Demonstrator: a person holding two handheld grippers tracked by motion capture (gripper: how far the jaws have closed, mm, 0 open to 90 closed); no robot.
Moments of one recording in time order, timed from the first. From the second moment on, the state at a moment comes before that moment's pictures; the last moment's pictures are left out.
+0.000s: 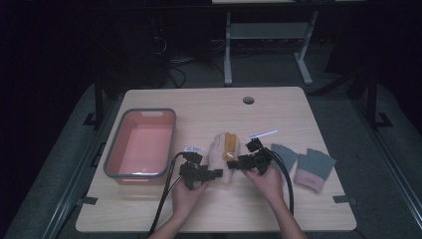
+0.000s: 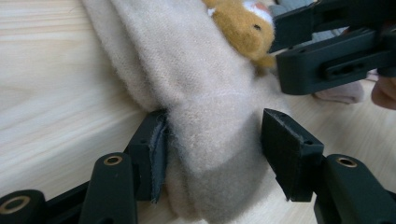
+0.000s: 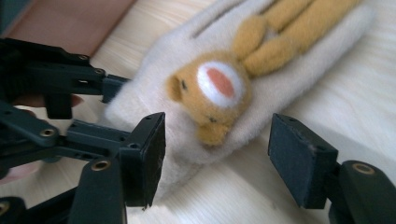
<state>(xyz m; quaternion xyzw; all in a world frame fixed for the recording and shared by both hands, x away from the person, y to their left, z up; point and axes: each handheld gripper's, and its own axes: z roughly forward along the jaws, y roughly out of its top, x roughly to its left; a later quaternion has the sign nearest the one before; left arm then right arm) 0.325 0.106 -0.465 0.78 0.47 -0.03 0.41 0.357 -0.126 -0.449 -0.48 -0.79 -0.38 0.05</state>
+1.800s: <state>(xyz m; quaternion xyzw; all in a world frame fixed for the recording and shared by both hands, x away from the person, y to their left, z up) 0.345 0.117 -0.471 0.74 0.48 -0.13 0.44 0.365 -0.125 -0.467 -0.51 -0.74 -0.42 0.11</state>
